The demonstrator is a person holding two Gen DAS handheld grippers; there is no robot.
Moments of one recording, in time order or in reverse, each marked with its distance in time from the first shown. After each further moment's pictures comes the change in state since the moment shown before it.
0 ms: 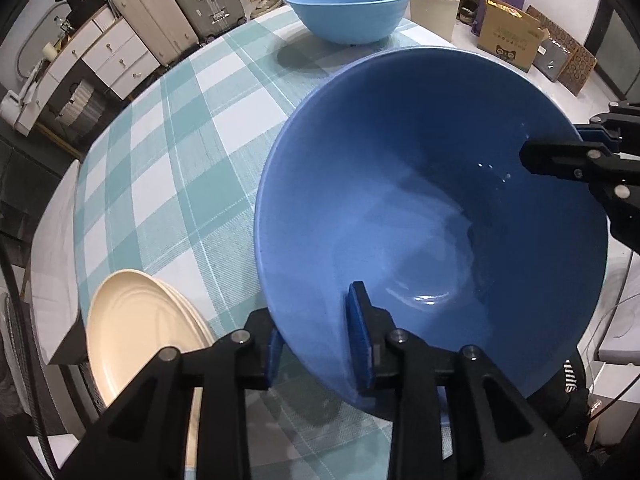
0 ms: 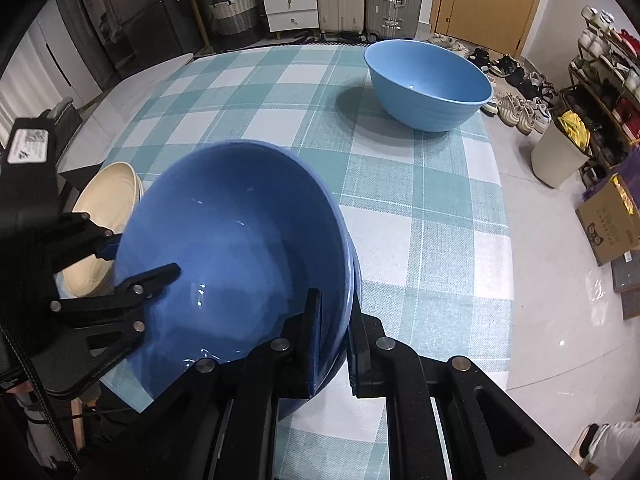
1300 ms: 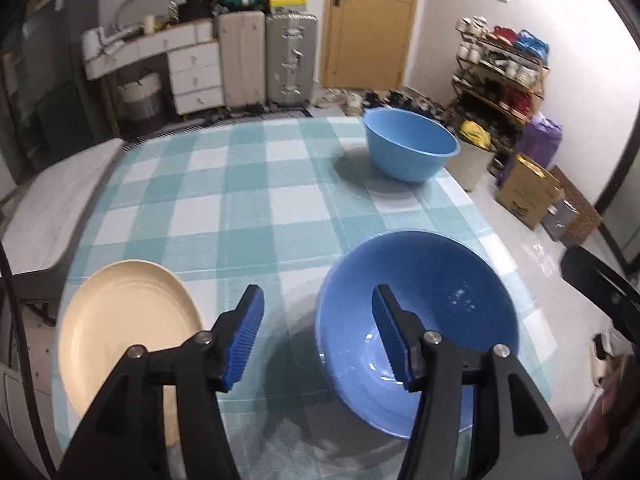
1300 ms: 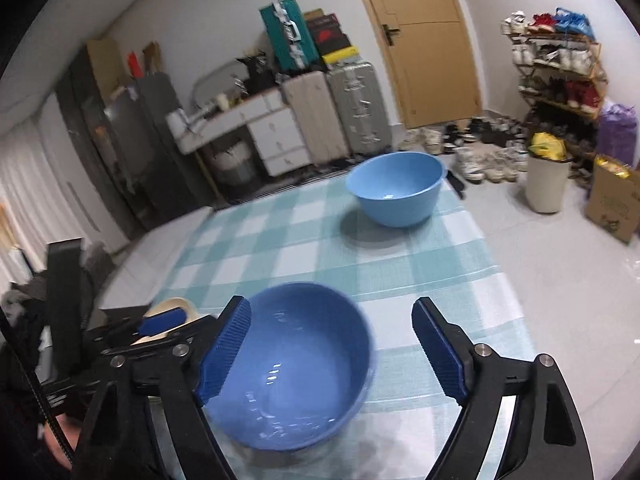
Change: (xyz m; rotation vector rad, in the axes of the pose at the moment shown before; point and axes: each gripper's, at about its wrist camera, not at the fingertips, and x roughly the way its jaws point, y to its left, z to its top) left arm -0.056 0.034 -0.034 -0.395 -0.433 -0.030; right arm -0.072 -0.014 -0.055 0.268 -0.540 0.165
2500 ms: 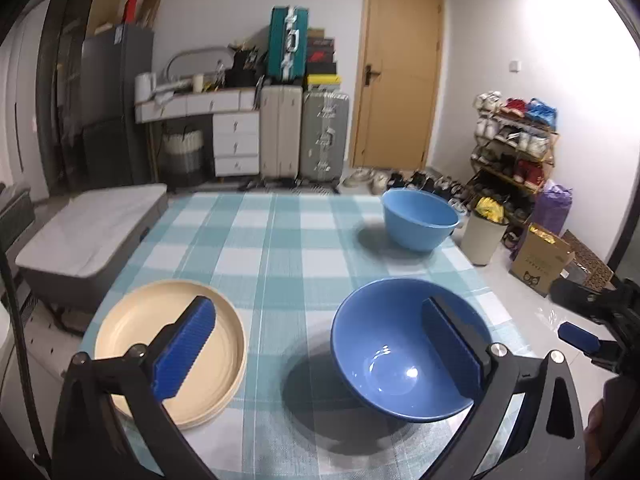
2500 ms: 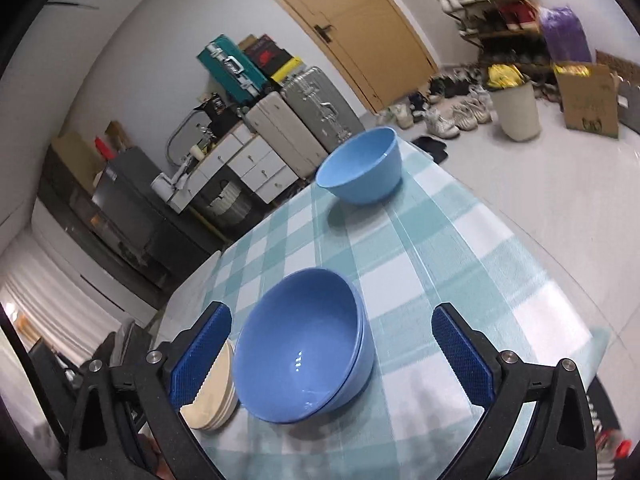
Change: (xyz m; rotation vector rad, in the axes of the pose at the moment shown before) left arm -0.076 0.001 -0.040 -0.068 -0.307 0.069; right arm -0.035 -0.038 -0.034 0.350 -0.025 0.013
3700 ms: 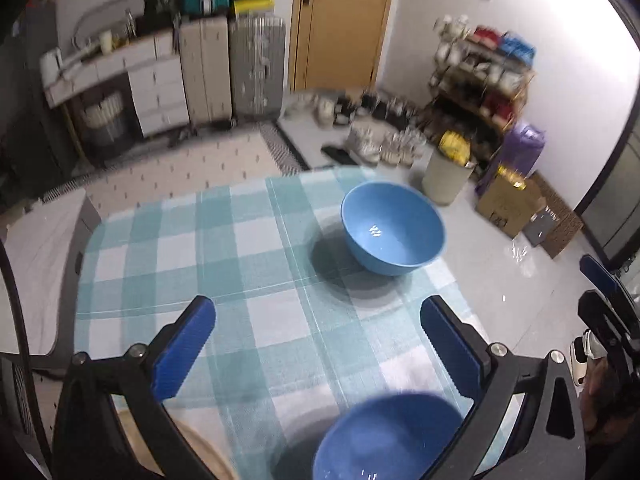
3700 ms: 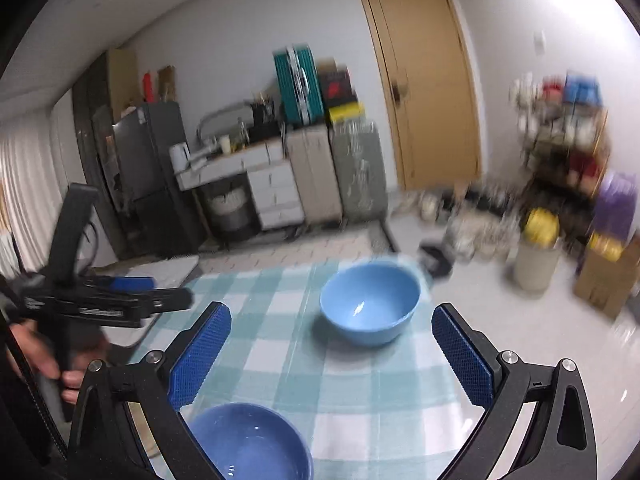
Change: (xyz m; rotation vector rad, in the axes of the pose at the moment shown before) left arm 0.188 -0.037 0.175 0.116 0.408 -0.180; right arm 0.034 0.061 0.147 -0.452 -0.128 -0.045
